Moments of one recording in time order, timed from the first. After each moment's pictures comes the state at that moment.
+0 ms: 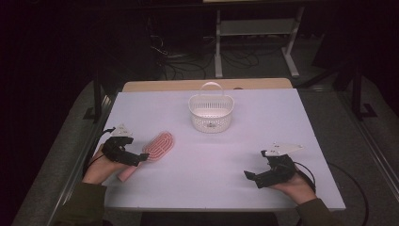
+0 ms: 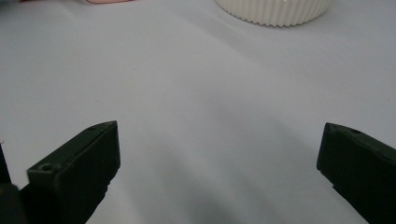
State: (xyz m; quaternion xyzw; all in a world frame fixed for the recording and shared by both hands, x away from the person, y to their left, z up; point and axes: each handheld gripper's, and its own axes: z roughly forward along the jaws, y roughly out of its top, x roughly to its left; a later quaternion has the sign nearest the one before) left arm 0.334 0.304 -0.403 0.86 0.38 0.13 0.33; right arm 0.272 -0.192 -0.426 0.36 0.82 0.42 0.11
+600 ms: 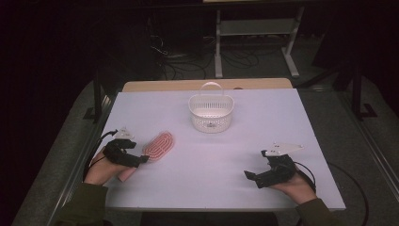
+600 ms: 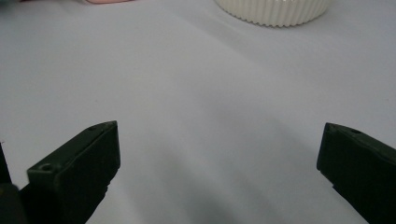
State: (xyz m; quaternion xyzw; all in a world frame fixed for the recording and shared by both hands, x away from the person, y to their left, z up) left arm 0.333 0.302 -0.410 0.87 0.37 0.12 0.30; right arm 0.272 -0.193 -0.426 0.36 0.82 0.42 0.11
